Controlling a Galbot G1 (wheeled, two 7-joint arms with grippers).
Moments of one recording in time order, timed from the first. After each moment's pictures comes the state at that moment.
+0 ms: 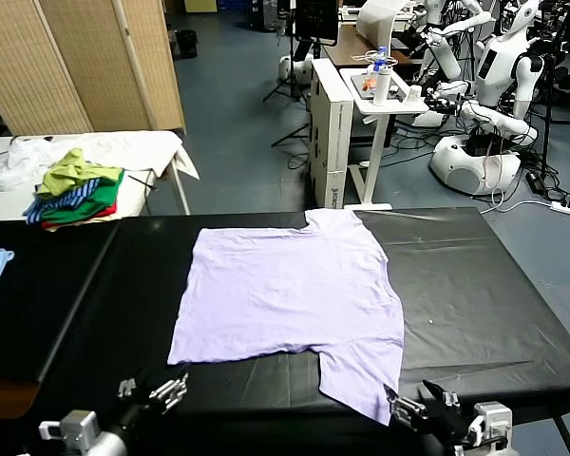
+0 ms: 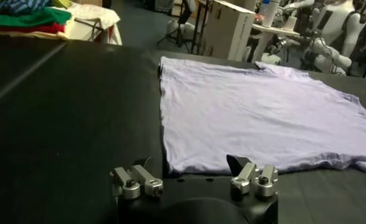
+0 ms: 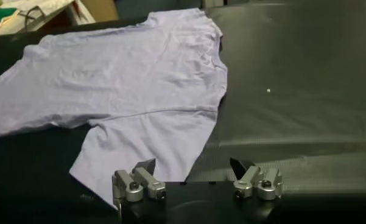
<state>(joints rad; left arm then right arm) 1.84 -1.19 -0.67 -2.25 -0.57 0.40 -0.04 -1.80 1.13 0.58 2.34 0.56 -0.65 0.20</state>
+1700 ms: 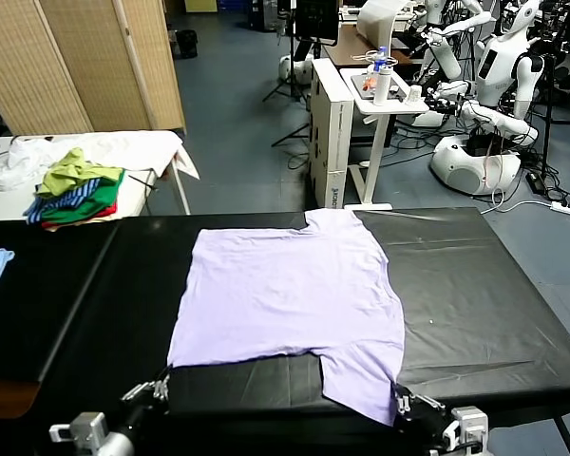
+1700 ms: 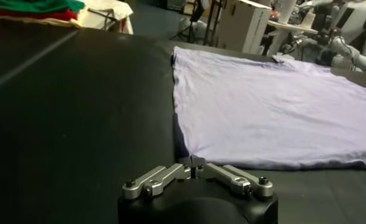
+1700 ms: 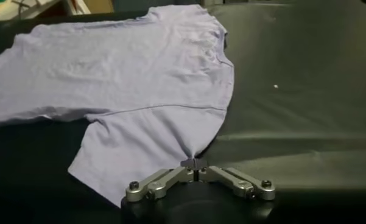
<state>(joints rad) 1.88 -1.26 -0.66 -2.24 -0.51 0.36 -0.08 -1.98 1.15 0.59 2.46 0.50 -0.64 0.23</state>
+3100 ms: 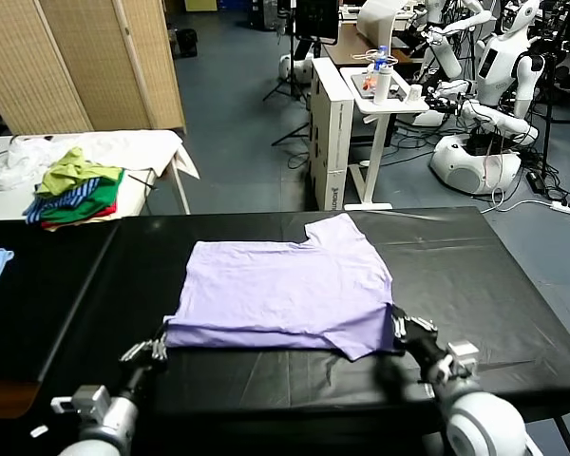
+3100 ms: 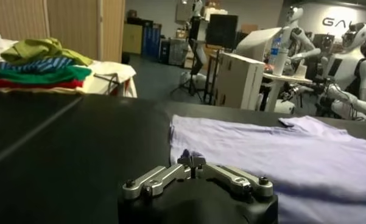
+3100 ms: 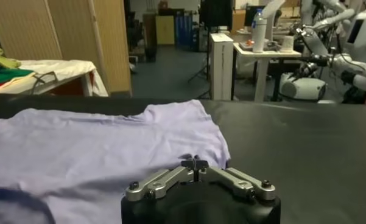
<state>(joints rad) 1.59 -1.23 -0.63 -2.09 -0.42 0.24 -0.06 -1.24 0.99 0.31 1.96 0.57 -0.40 0.19</state>
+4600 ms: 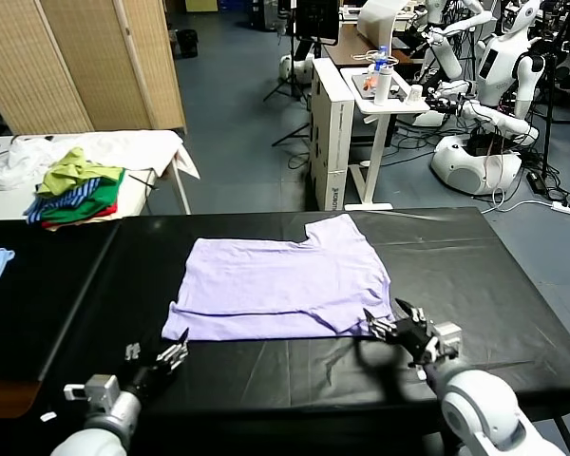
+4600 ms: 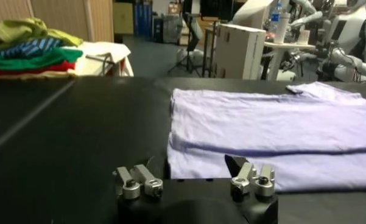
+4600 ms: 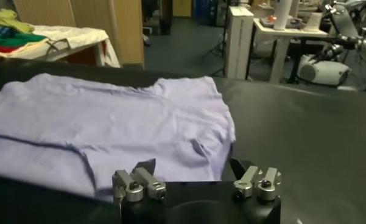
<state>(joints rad) 1.61 -1.21 -0.62 -2.06 -0.43 0.33 -0.05 -1.48 0.95 0.48 2.10 0.57 -0.50 0.11</state>
